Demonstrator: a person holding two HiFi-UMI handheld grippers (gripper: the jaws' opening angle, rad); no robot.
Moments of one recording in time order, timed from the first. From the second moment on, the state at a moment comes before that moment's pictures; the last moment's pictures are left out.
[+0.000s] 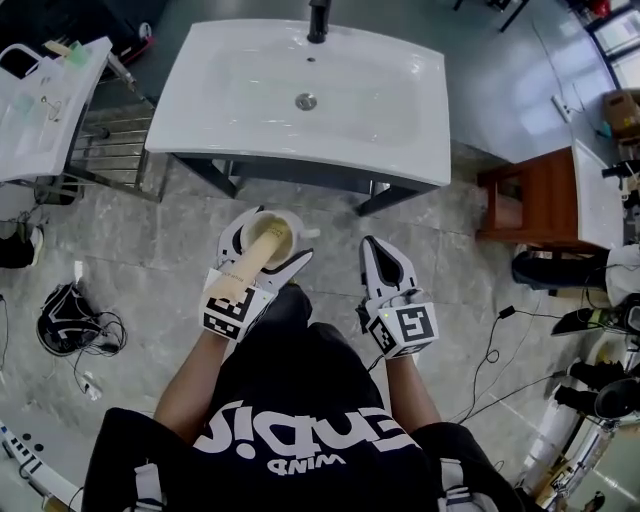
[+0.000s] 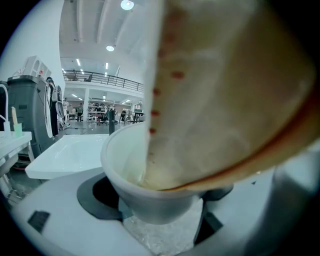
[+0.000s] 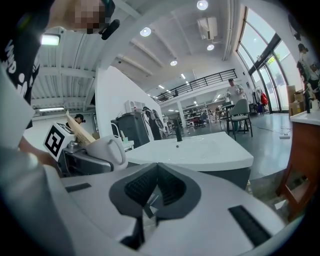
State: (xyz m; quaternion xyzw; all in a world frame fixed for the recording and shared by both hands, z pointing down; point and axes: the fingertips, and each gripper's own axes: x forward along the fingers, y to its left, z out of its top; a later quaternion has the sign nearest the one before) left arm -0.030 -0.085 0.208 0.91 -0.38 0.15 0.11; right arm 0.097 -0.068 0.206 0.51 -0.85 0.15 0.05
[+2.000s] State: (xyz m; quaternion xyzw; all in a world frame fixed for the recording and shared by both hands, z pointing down) left arm -0.006 -0.143 0.518 0.93 -0.34 0.11 0.04; right arm 0.082 -0.130 0.504 0.51 -0.86 0.05 -0.02
